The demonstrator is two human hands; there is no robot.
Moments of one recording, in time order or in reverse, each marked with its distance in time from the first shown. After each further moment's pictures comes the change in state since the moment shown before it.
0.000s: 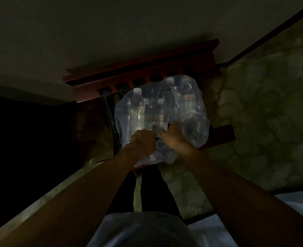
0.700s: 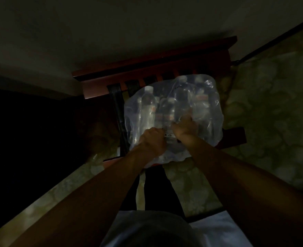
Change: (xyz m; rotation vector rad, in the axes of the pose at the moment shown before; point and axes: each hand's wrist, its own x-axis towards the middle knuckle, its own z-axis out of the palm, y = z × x) left_hand 0.000 -0.012 0.001 -0.225 0.119 0.023; right_hand 0.040 -0.004 0.010 -0.109 0.244 0.084
